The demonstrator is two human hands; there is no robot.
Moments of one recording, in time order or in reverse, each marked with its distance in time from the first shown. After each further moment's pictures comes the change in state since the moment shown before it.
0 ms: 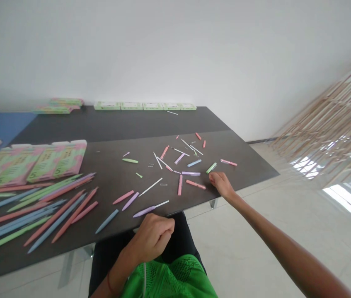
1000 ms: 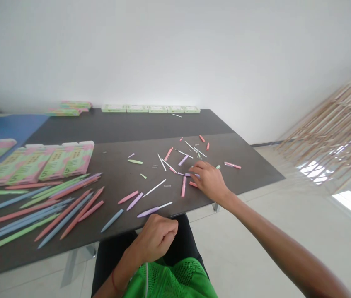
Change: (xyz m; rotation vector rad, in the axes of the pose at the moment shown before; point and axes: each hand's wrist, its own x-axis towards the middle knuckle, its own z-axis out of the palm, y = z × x) left_hand 0.002 -0.001 0.000 0.053 0.000 0.021; right_hand -0.003 -0.080 0.037 -0.842 -0.045 -0.597
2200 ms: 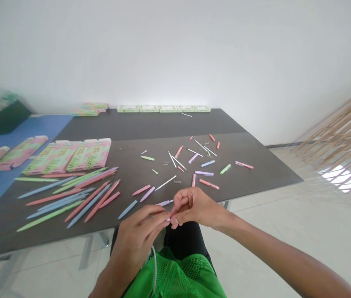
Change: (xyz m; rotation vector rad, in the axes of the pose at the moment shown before) left_hand -0.046 0.046 -0.045 0.122 0.479 -0.021; right_hand -0.038 -0.106 0.005 1.531 -0.689 0.373
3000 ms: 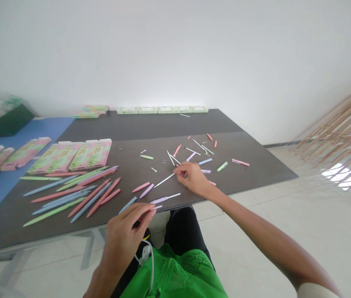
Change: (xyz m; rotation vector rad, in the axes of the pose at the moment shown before) left_hand -0.012 -0.010 -0.009 0.151 0.169 -0.088; right_hand 0.057 -0.008 -0.061 -0.956 0.454 -0.526
